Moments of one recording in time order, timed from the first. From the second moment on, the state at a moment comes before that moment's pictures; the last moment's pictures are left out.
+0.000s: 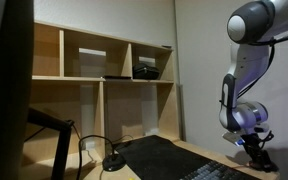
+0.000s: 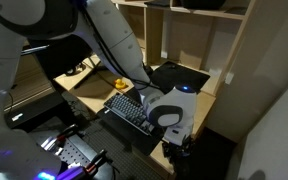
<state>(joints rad) -0.27 0.65 -0.49 -2.11 0.03 2.65 1.58</state>
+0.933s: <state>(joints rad) -0.14 0.31 -0.45 -2.19 0.03 2.81 1.50</state>
